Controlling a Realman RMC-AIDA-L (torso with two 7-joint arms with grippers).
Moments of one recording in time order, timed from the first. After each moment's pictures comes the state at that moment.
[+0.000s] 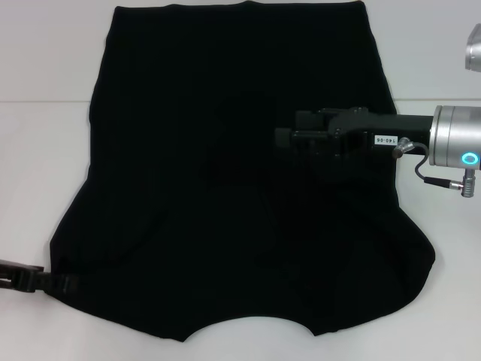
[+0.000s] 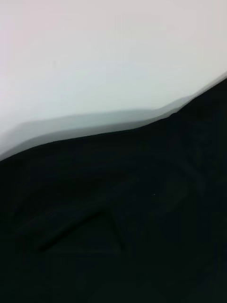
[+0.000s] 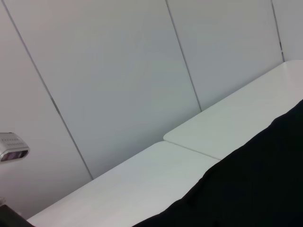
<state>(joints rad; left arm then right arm) -0.48 -2.11 0.45 1.04 2.67 1.54 -2.04 0.79 2.07 -0.70 -0.57 -1.96 -1.34 1.64</state>
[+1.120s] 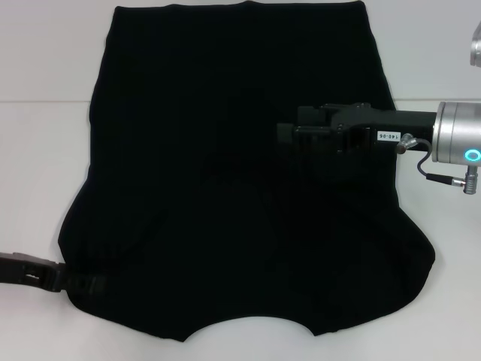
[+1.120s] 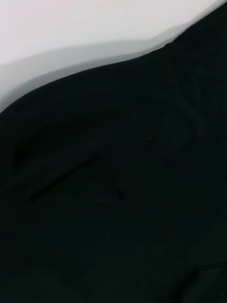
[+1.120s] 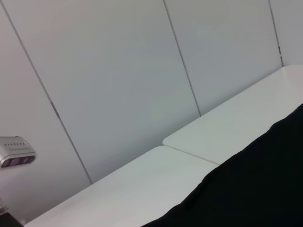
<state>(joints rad) -0.52 -2.12 0.50 1.02 2.65 1.58 -2.03 0.79 2.06 -0.70 -0.57 -1.95 -1.35 1.64</state>
